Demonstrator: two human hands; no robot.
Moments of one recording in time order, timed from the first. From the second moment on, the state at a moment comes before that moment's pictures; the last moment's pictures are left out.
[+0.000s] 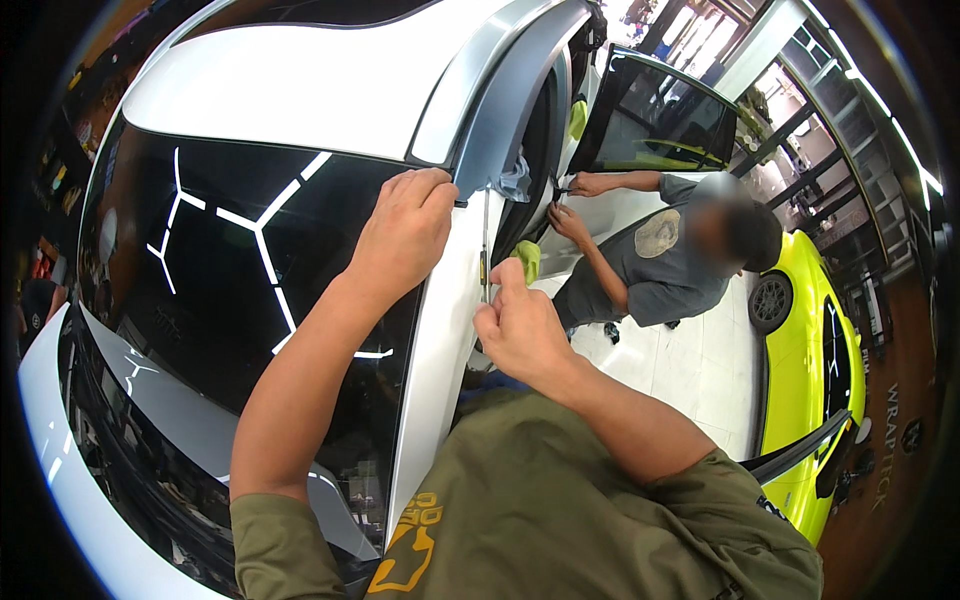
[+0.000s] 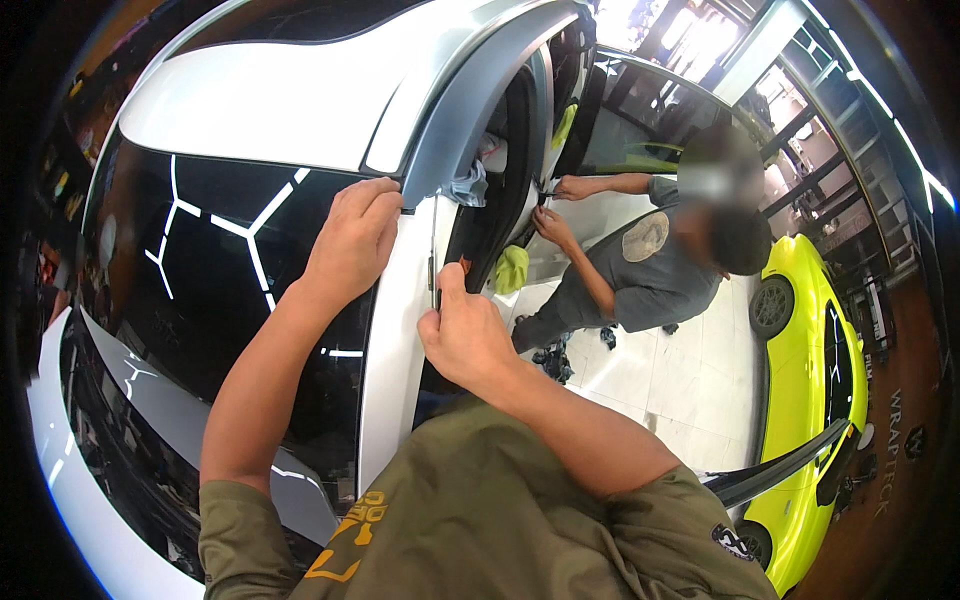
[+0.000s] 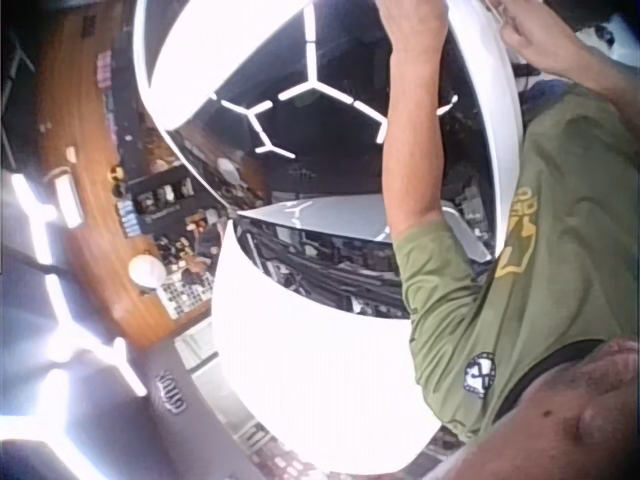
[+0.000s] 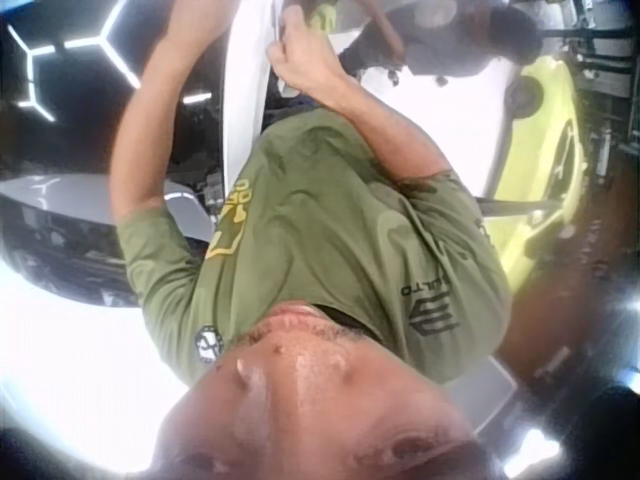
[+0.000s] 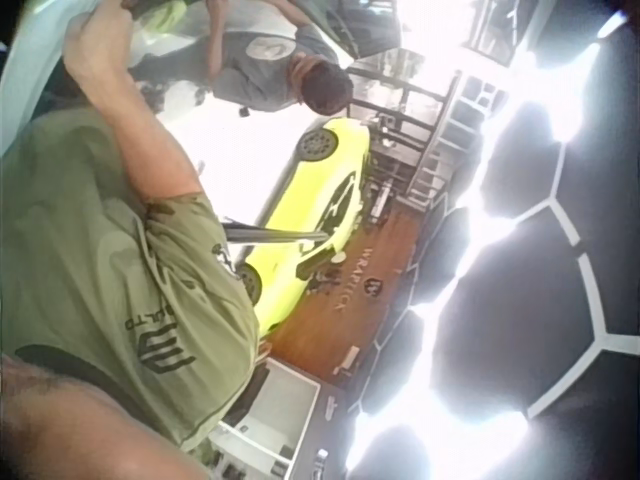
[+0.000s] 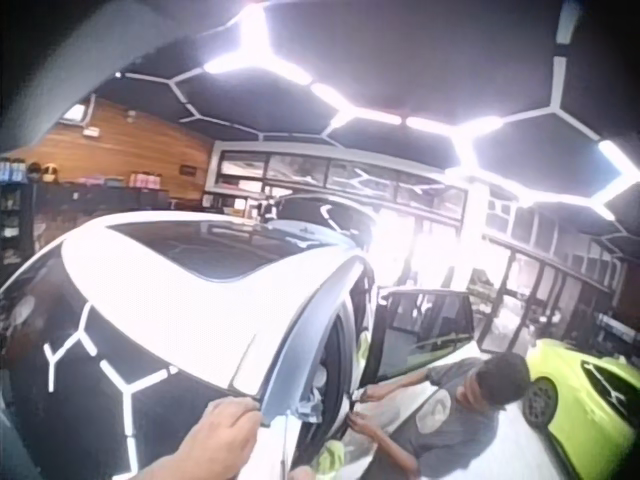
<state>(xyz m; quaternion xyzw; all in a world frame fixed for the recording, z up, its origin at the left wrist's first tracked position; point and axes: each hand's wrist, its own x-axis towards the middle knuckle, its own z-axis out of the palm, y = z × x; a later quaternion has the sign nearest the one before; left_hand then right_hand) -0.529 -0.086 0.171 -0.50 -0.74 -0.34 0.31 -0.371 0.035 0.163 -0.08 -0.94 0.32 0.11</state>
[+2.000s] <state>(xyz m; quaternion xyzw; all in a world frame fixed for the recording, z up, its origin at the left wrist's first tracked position) -0.617 -0.020 0.233 -0.06 -0.65 -0.76 0.05 -0.520 0.174 0.146 0.35 -0.80 0.24 0.42</state>
